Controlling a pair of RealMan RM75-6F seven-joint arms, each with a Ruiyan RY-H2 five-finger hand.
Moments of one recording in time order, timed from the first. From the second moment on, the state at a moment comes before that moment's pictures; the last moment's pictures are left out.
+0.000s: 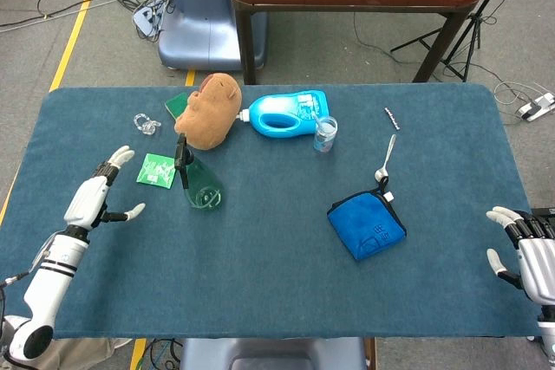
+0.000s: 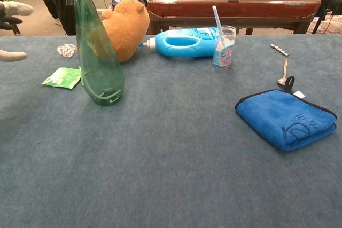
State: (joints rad) left arm -0.50 -1.22 -0.15 -1.52 1.27 1.13 -0.35; right arm 0.03 -1.03 0.05 -1.65 -1.50 1.49 0.02
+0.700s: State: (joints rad) left arm -0.23 -1.15 -0.02 -1.75 1.33 1.47 0.12; right arm 0.04 -1.04 0.03 -1.65 -1.54 1.49 0.04
